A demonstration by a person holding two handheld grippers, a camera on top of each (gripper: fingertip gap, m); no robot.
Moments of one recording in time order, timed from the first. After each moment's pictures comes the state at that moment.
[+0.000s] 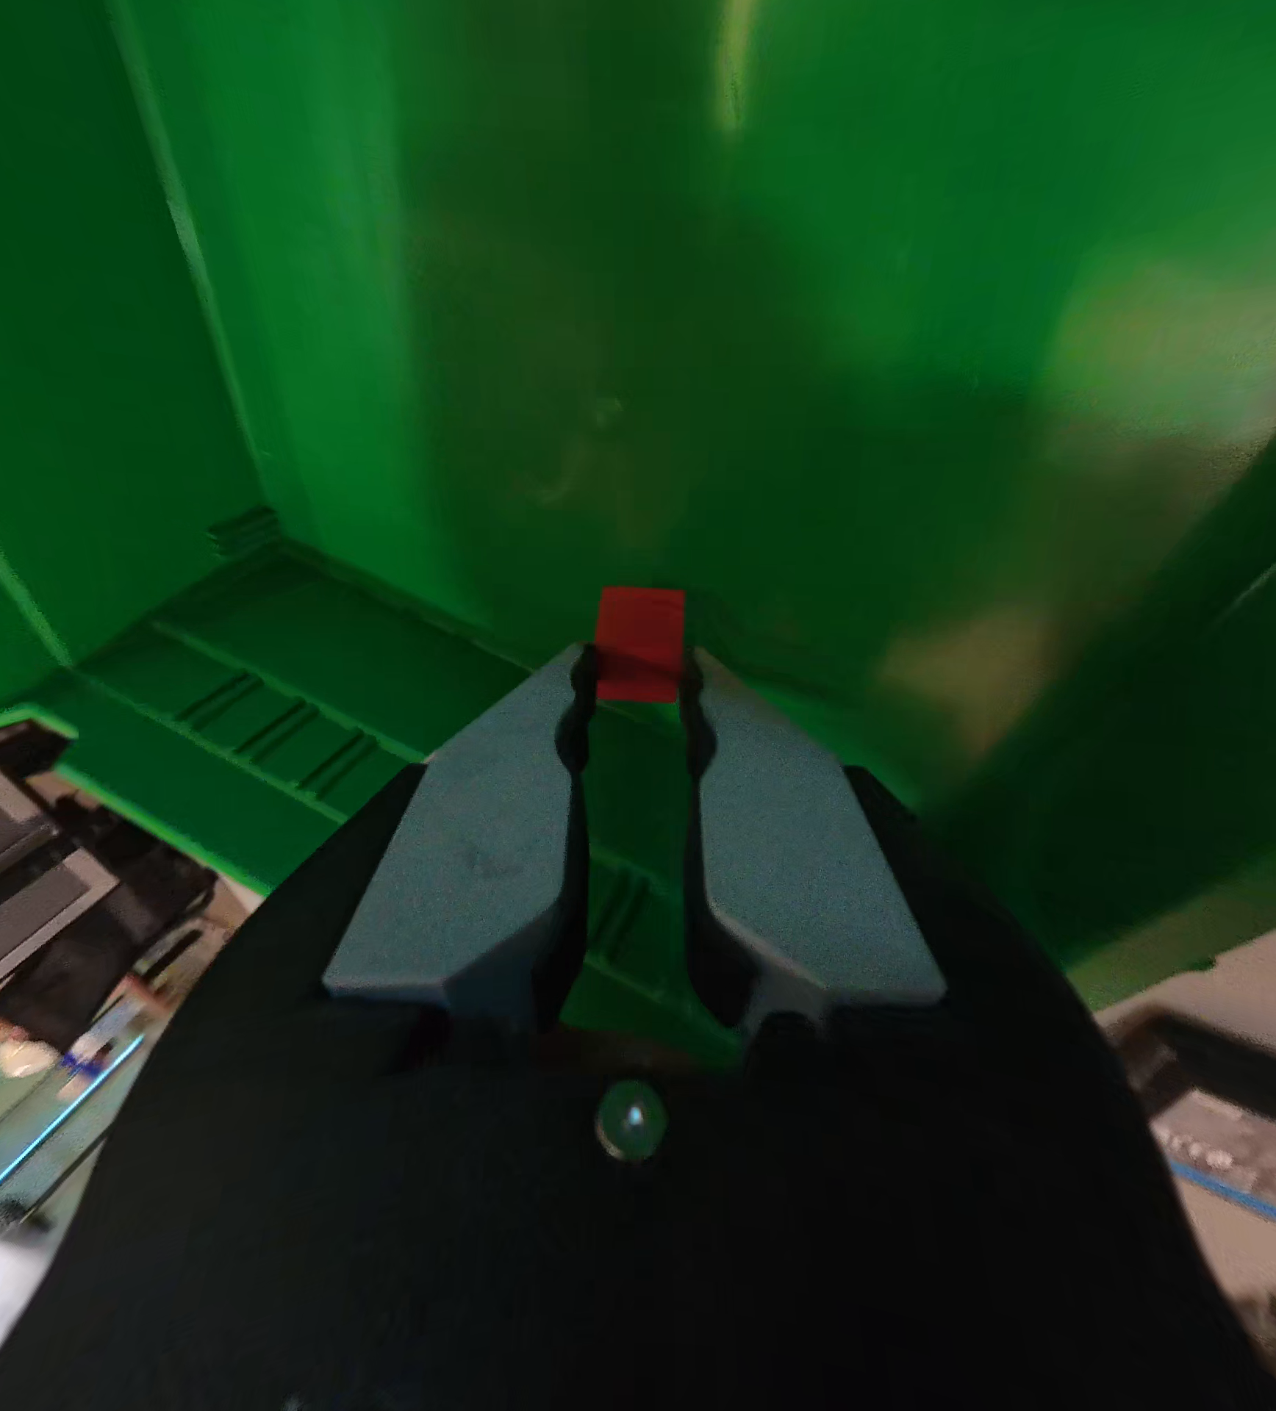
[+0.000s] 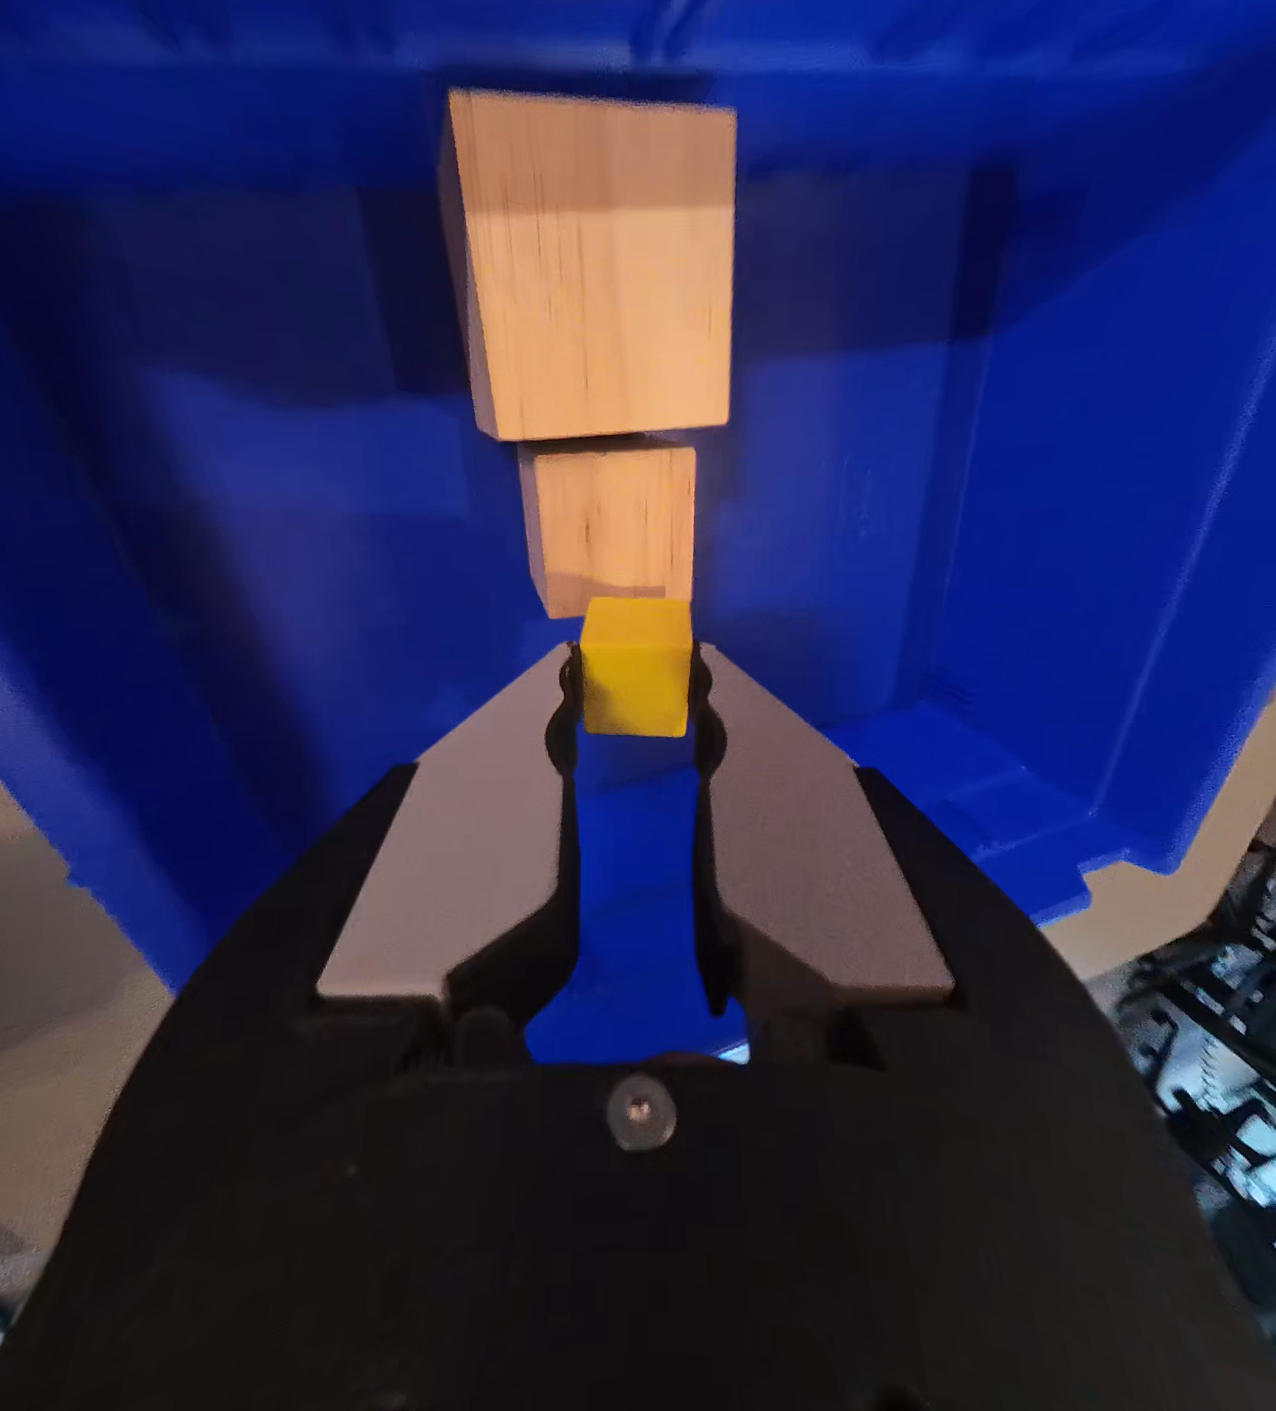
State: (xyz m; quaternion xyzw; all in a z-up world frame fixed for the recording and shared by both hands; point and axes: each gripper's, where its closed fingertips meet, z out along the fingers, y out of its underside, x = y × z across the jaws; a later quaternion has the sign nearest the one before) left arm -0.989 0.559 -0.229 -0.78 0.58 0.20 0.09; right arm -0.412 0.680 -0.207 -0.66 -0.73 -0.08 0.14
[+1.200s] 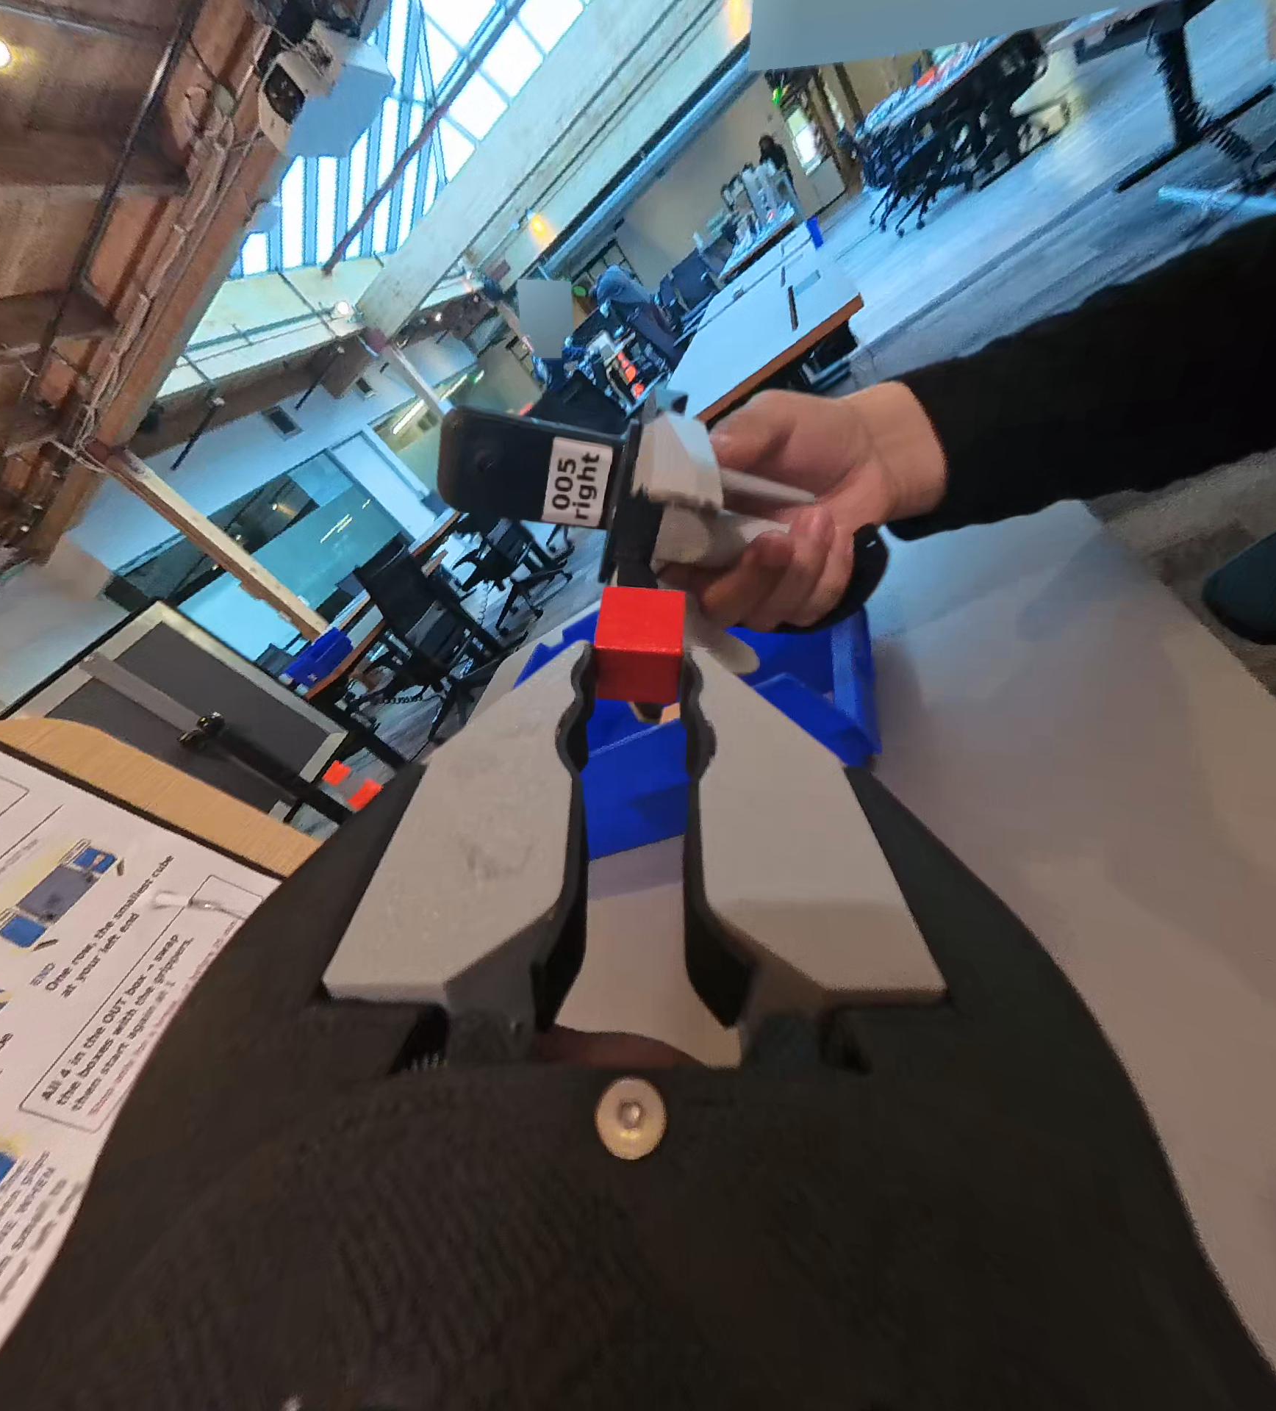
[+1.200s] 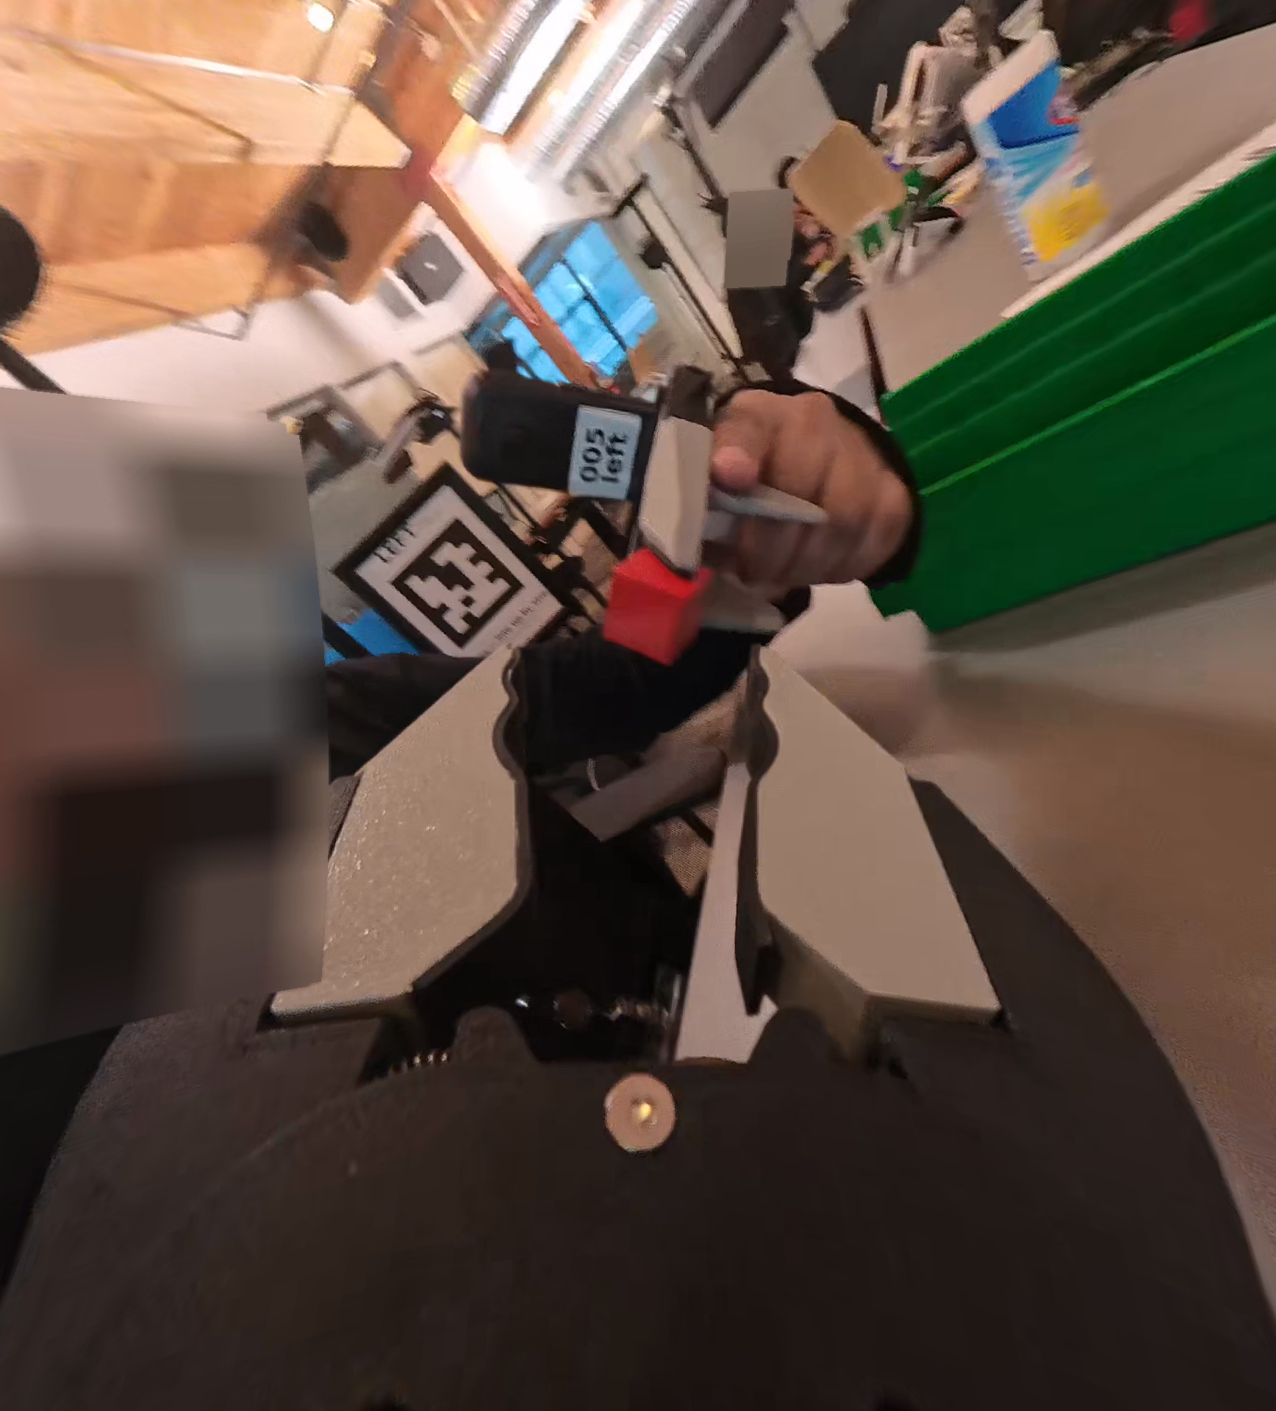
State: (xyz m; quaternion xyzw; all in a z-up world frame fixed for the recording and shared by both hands) left arm -0.606 0.505 -0.046 -0.45 0.55 -0.17 0.68; right arm -0.606 0.495 -0.046 -0.53 -0.44 0.71 0.14
